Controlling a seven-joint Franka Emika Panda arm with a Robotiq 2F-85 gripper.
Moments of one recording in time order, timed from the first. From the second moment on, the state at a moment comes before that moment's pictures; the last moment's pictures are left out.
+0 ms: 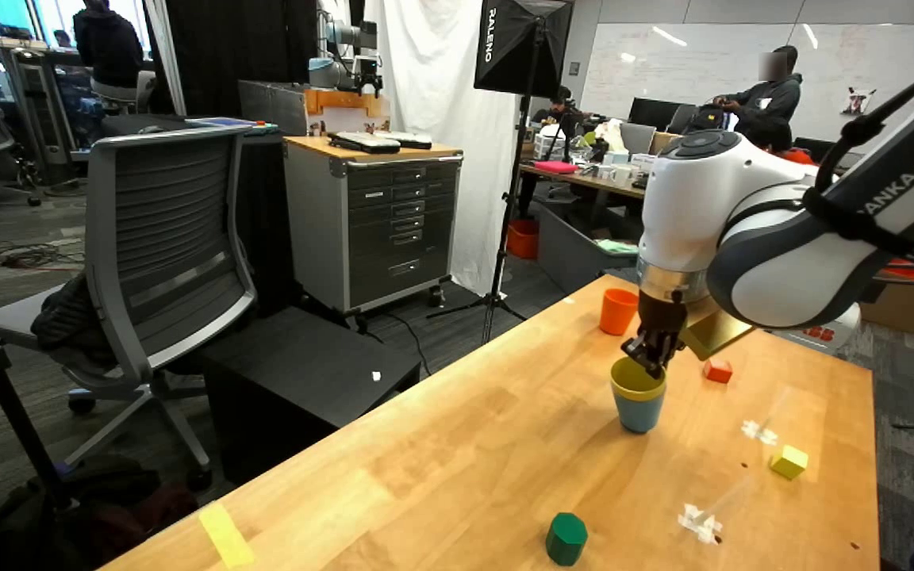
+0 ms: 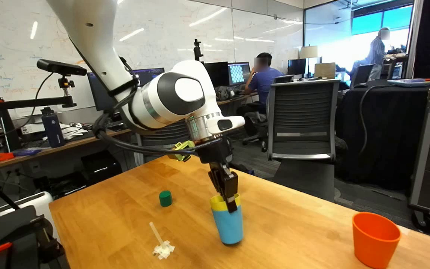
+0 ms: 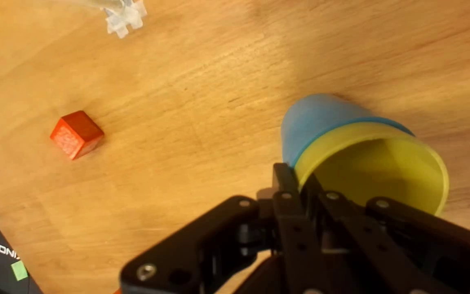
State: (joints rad) arm 0.10 0.58 -0.30 -2.08 -0.45 2.64 0.54
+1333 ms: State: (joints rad) arm 0.21 0.54 -0.33 -2.04 -0.51 2.67 0.42
